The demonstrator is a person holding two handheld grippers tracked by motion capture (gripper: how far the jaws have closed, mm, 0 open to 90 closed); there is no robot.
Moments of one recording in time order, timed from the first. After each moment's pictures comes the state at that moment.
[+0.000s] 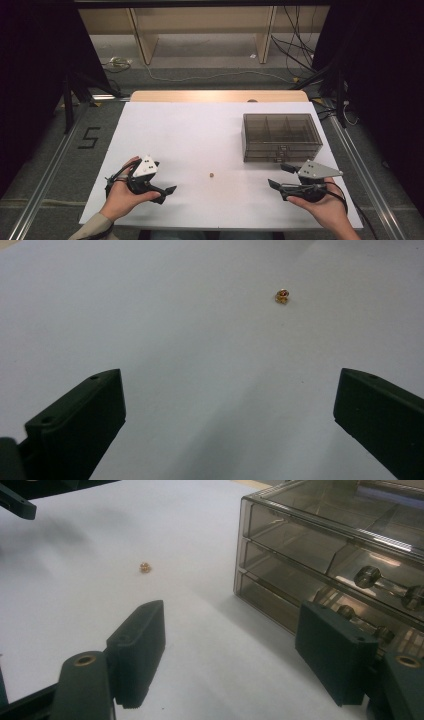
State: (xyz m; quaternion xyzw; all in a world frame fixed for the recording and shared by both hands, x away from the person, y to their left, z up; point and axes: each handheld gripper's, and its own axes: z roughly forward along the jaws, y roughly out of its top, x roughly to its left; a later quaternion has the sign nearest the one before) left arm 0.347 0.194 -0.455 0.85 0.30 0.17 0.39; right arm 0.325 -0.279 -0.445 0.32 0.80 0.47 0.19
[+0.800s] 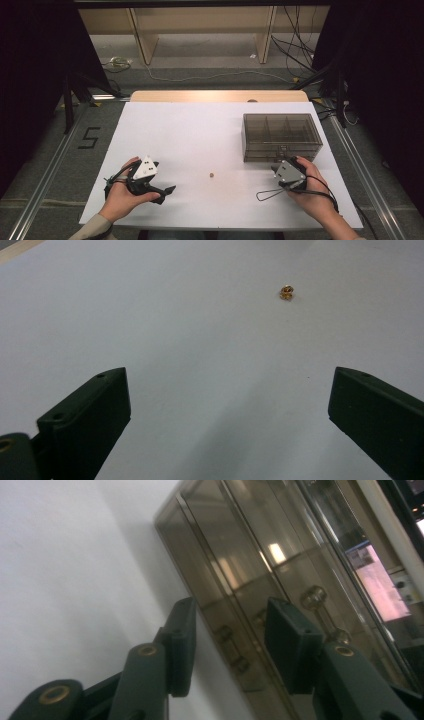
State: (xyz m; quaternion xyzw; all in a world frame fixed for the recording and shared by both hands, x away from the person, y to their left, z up) left arm 0.343 0.195 -0.453 0.85 0.29 0.18 0.39; right arm 0.354 -0.254 -0.459 0.15 0.87 0.22 0.41
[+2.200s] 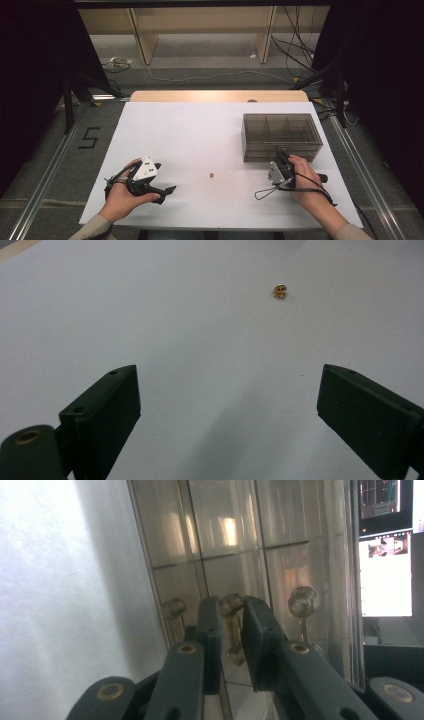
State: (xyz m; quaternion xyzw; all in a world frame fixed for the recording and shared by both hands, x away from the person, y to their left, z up) left arm 0.341 0.194 -0.455 0.86 0.28 0.18 0.39; right arm 0.369 -0.241 -0.471 0.06 0.86 0.07 0.50
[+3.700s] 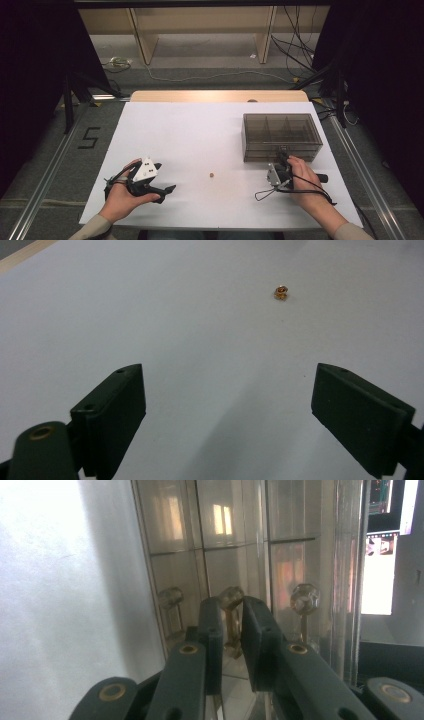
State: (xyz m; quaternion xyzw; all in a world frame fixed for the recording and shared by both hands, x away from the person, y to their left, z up) left arm 0.340 0.194 -0.454 0.86 0.28 0.19 0.39; right arm 0.368 -0.238 -0.474 0.04 0.85 0.03 0.52
